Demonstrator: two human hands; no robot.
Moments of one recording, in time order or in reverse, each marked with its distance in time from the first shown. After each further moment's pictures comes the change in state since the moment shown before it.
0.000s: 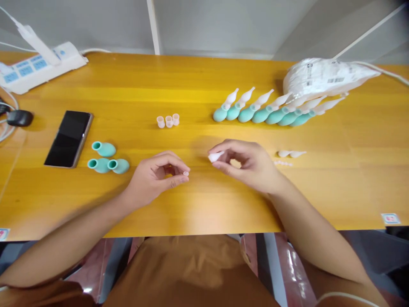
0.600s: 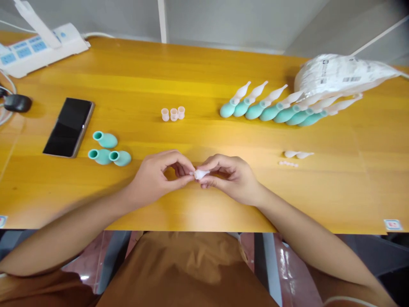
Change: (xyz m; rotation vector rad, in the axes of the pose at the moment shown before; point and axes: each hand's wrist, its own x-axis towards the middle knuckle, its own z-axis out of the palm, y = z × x) left_hand -0.009 -0.003 0.003 0.236 -0.058 0.026; right_hand -0.017 0.011 0.056 0.582 -0.065 0.153
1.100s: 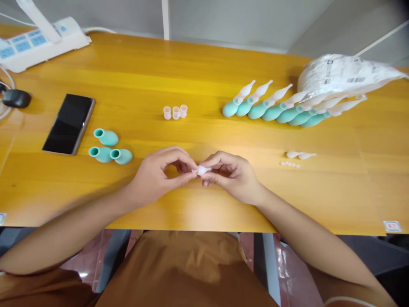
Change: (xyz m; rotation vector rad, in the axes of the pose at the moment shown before) left_hand 0.002 0.003 0.000 -0.042 0.024 0.040; right_hand 0.003 0.000 0.004 0.058 0.032 0.030
